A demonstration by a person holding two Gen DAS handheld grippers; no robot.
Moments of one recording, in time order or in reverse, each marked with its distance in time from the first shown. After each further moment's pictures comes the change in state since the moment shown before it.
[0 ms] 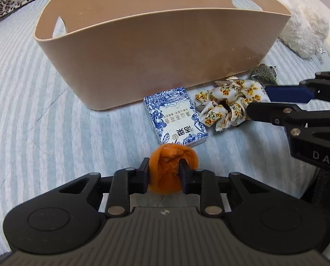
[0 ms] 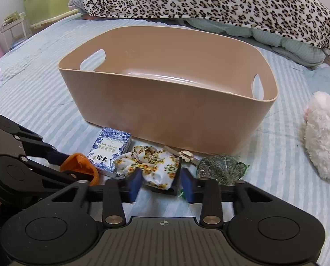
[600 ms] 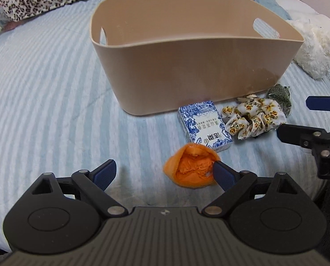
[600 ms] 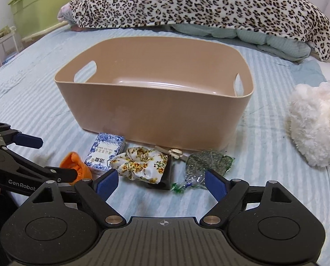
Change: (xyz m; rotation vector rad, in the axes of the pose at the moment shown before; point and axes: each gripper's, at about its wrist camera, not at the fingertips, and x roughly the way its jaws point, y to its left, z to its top) left arm -0.022 0.018 -0.010 -0.075 -0.090 0.074; right arm -0.018 -0.005 -0.007 0.076 -0.031 -0.035
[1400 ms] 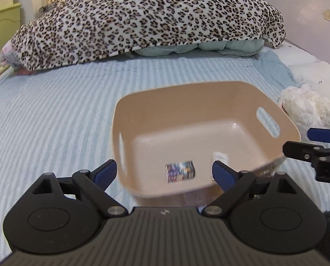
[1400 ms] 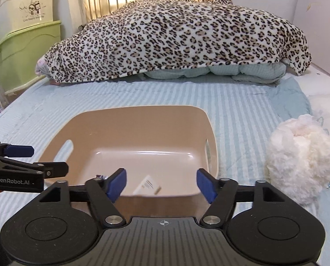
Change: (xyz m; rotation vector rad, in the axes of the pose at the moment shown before) left arm -0.060 0.007 0.083 -0.028 -0.261 0.037; right arm -0.035 -0.043 0.067 0.142 -0.204 -0.046
